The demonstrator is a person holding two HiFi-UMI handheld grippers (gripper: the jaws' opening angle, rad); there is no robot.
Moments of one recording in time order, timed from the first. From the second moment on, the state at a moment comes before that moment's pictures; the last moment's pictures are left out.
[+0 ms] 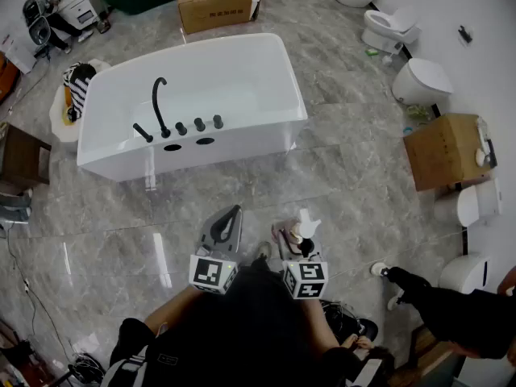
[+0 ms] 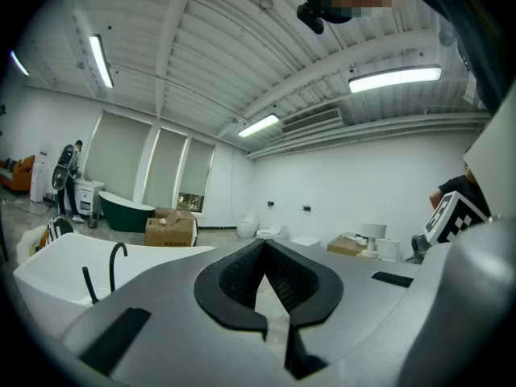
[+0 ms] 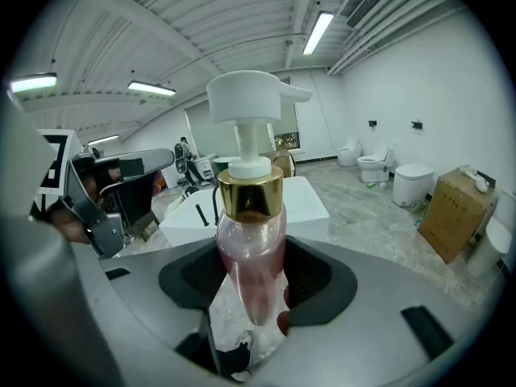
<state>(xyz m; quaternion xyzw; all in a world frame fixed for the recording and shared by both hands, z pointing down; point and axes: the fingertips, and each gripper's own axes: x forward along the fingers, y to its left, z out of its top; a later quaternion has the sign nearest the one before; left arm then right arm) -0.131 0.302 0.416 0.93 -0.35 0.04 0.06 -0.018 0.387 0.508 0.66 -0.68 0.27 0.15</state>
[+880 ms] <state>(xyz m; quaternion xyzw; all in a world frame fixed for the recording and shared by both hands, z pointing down) -0.109 0.319 0.410 0.93 -0.36 0.04 0.06 0.002 0.402 0.507 0.66 -0.69 0.27 0.11</state>
